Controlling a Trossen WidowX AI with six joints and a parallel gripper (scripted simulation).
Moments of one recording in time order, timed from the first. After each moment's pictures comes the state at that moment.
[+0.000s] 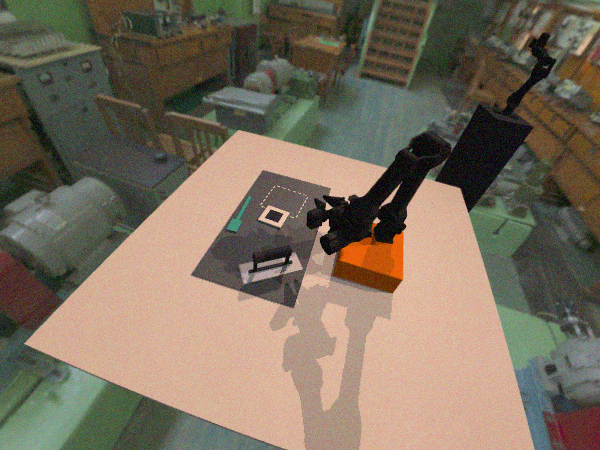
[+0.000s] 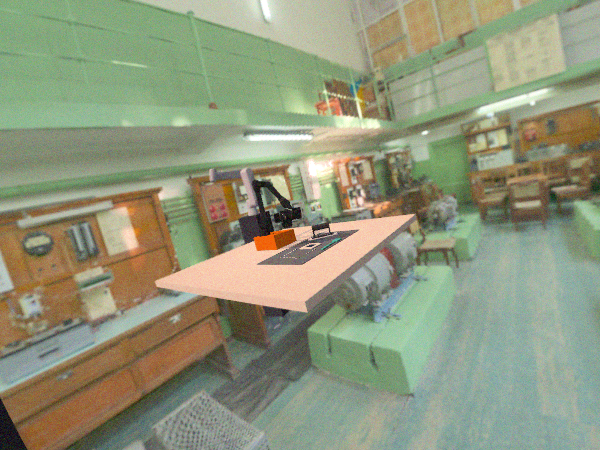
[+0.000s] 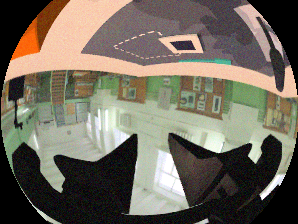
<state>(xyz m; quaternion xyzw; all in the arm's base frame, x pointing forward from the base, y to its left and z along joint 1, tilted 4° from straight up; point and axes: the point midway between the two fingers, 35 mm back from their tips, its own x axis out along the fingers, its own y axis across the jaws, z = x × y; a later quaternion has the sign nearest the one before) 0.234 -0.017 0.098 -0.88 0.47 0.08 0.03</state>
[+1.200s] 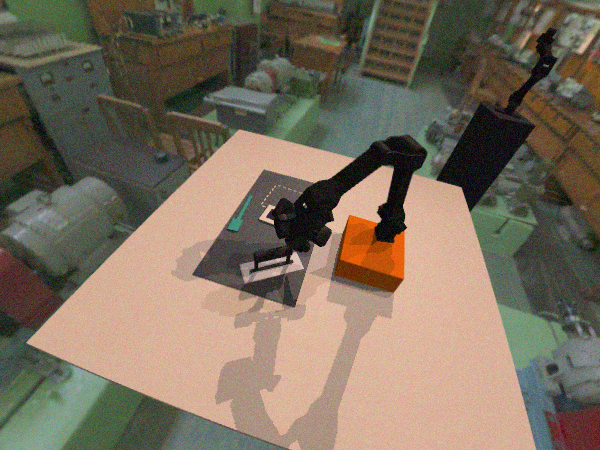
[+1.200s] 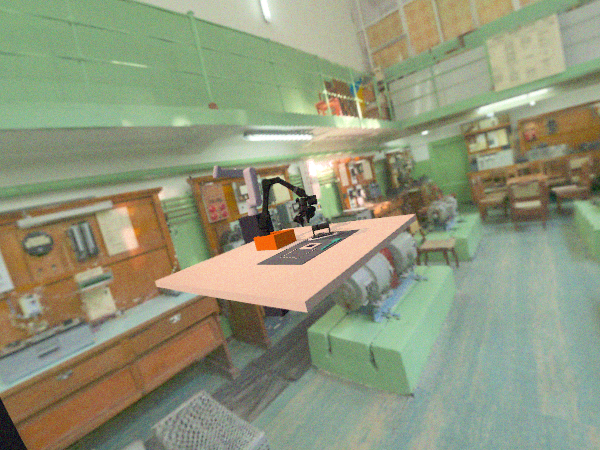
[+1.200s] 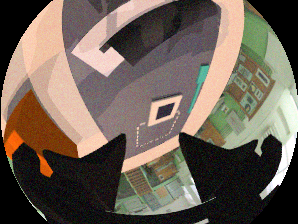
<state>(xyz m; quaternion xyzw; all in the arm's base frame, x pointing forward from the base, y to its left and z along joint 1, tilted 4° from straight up) 0.315 0.053 0.056 -0.60 0.60 0.17 0.51</state>
